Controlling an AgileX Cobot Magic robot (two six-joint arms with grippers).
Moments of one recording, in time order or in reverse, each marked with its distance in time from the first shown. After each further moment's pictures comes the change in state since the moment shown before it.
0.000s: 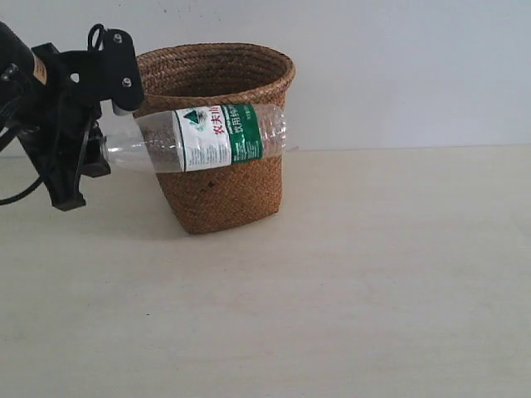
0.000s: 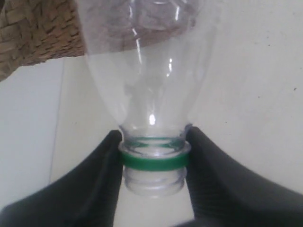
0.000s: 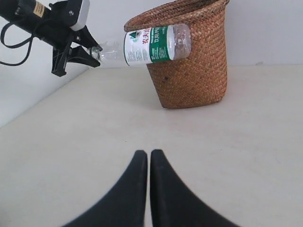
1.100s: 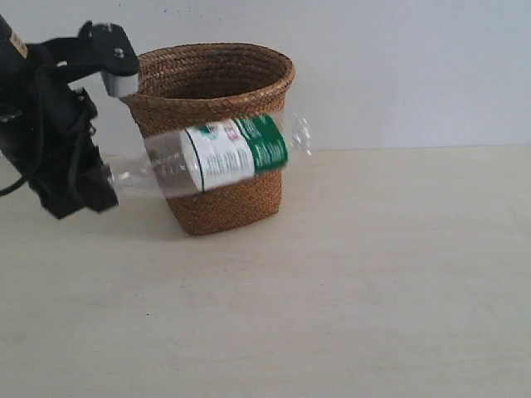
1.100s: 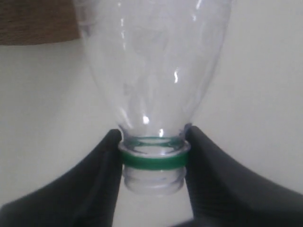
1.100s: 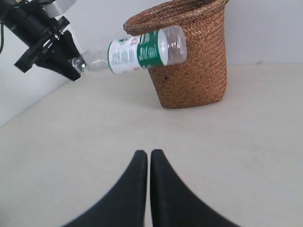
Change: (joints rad) left arm 0.005 -0.033 -0.099 -0.329 0.339 -0.014; right arm 0.000 0.000 0.000 0.002 0.003 -0.002
